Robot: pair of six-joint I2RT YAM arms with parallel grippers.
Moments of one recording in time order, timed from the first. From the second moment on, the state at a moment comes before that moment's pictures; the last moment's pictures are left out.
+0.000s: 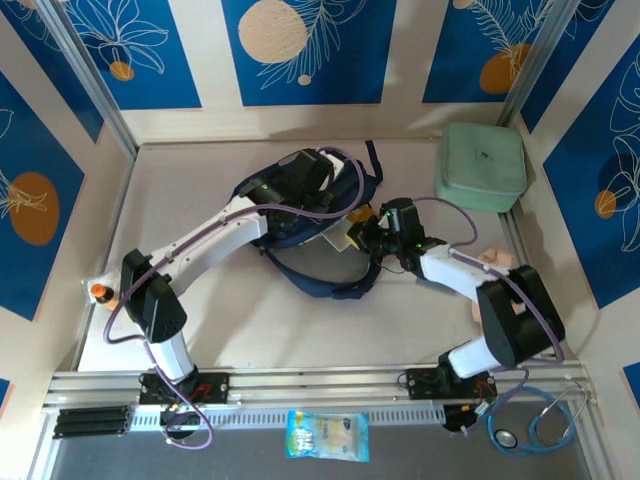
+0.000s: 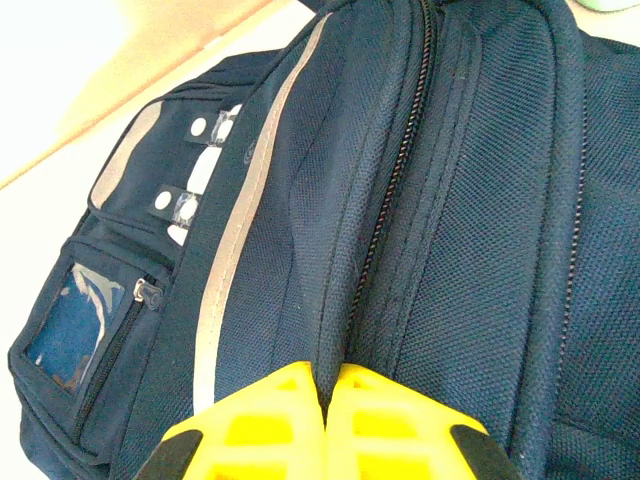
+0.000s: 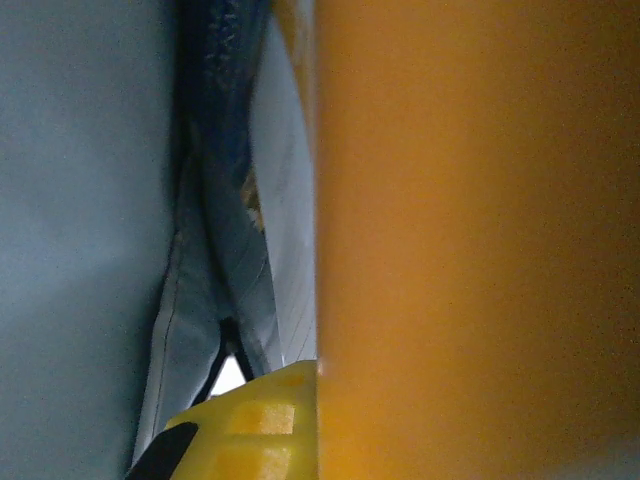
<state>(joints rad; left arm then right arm) -0.79 1.76 1.70 -0.73 -0.28 -0.03 0.42 1.49 0.75 0.11 -0.39 1.20</state>
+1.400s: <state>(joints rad) -0.79 1.76 1.70 -0.75 -0.26 -0.10 0.43 1.41 0.63 0.20 -0.27 1.33</state>
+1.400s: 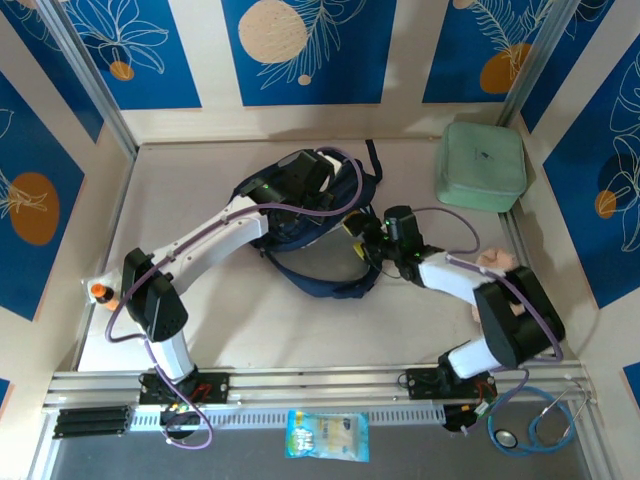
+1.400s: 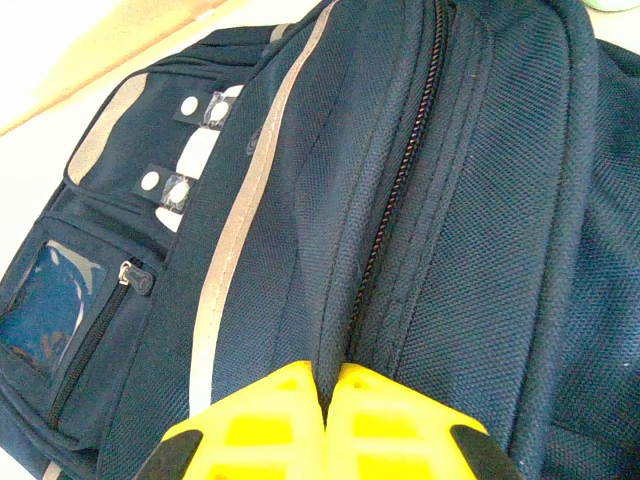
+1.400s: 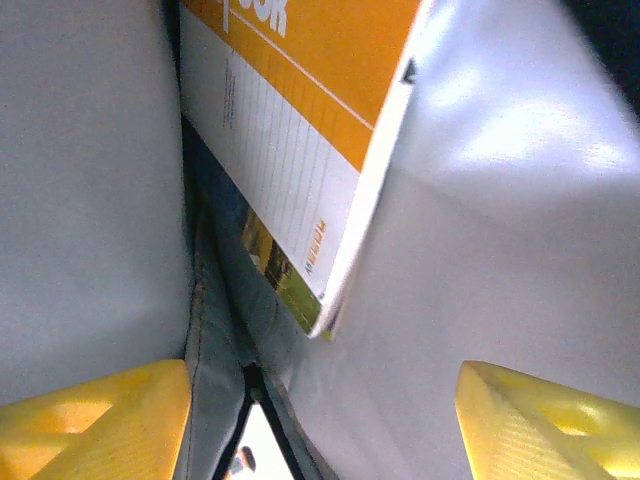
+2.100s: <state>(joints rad) -0.71 1.75 1.44 -0.50 0.10 -0.26 0.39 1.00 0.73 -0.32 -0.04 0.90</state>
